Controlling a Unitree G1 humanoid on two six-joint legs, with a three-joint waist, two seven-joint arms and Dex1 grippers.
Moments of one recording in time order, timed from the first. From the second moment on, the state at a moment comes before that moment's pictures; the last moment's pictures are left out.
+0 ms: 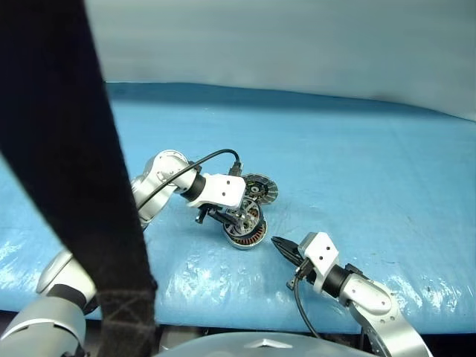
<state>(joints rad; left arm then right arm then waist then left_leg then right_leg) -0.71 0.56 -0.53 -0.05 0.04 0.28 -1.39 0.40 -0.46 0.14 -0.47 0.12 0.15 0.56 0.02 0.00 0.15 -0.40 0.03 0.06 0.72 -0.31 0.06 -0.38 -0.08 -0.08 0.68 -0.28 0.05</state>
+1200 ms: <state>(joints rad) -0.49 0.60 -0.32 -0.17 -0.13 0.30 -1.25 0.35 -0.44 0.18 -0.48 0.12 0.14 0.57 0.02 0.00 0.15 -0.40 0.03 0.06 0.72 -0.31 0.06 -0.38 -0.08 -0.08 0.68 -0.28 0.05</state>
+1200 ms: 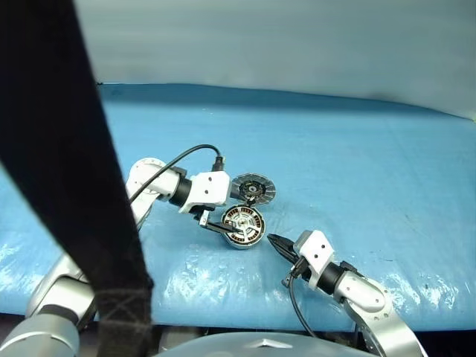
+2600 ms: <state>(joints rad) -0.07 0.47 -0.15 -0.23 -0.31 0.25 -0.92 0.06 -0.40 0.05 -0.28 0.32 0.25 0.62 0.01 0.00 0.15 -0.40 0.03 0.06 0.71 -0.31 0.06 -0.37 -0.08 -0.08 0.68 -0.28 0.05</state>
